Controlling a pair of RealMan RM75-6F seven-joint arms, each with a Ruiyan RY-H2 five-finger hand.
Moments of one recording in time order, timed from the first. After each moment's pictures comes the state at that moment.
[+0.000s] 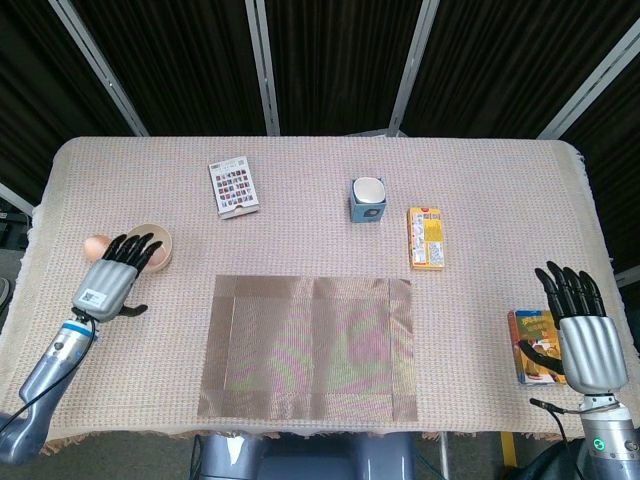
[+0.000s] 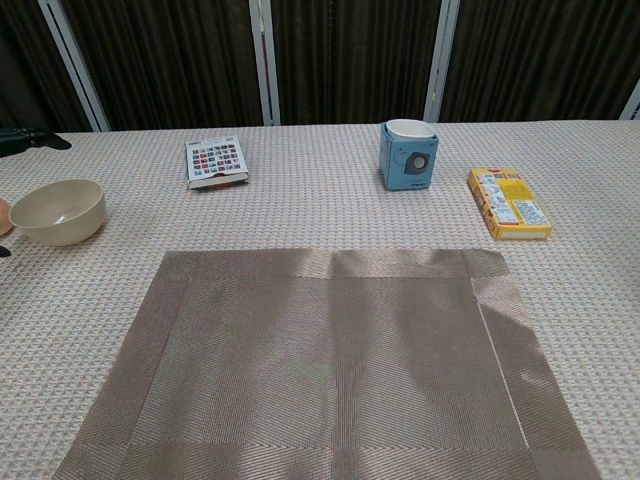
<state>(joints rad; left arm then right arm) -0.53 -1.32 -0.02 -1.34 1.32 1.10 0.10 0.11 -1.10 0.10 -1.75 -1.53 1.53 -0.15</state>
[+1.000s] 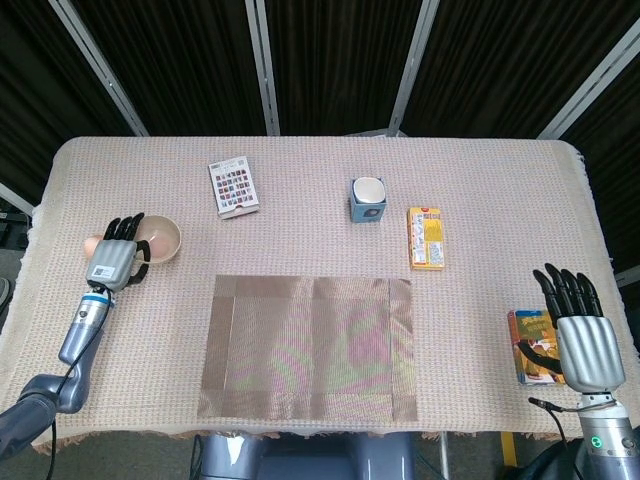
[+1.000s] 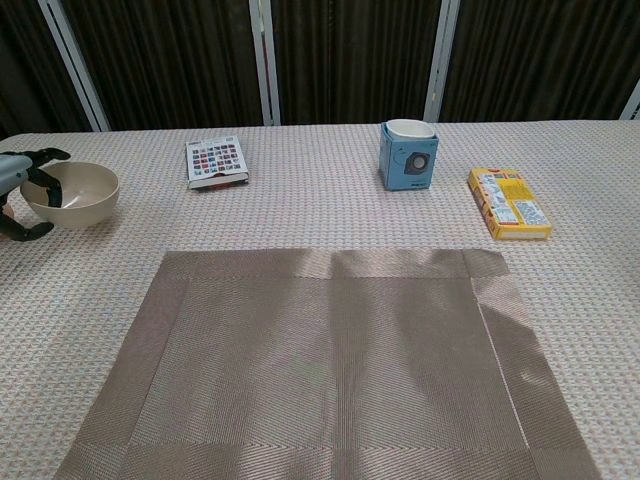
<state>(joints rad) -0.59 -1.70 -0.09 -0.69 1.32 1.01 -0.16 0.12 -1.10 0.10 -1.74 -1.51 1.51 -0.16</state>
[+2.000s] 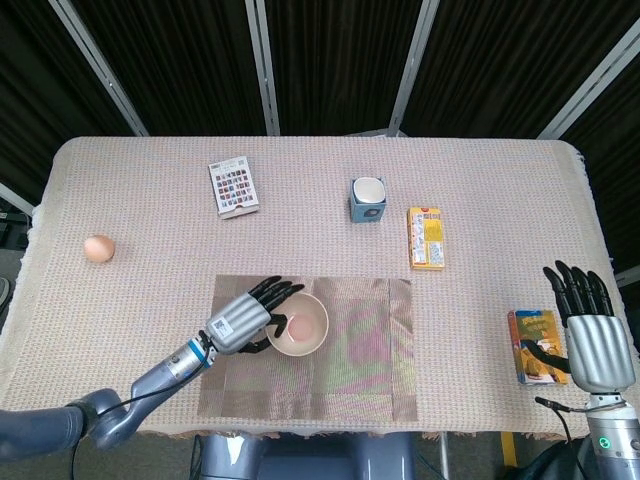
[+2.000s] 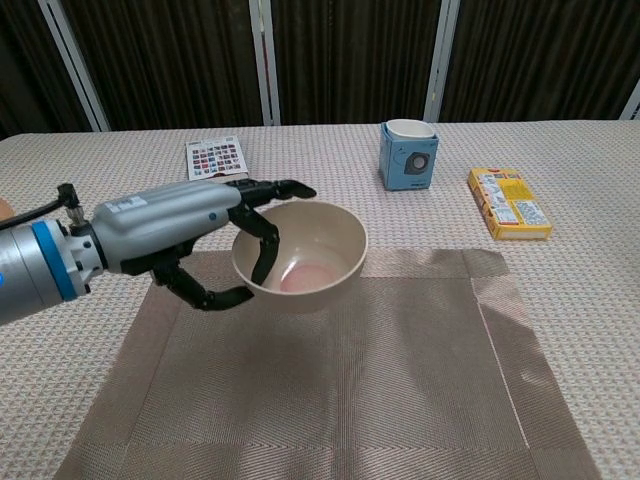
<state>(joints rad) -0.74 -1.59 0.02 -1.42 1.66 1.05 -0.05 0.11 -1.08 0.11 -1.75 -1.50 1.52 -0.14</state>
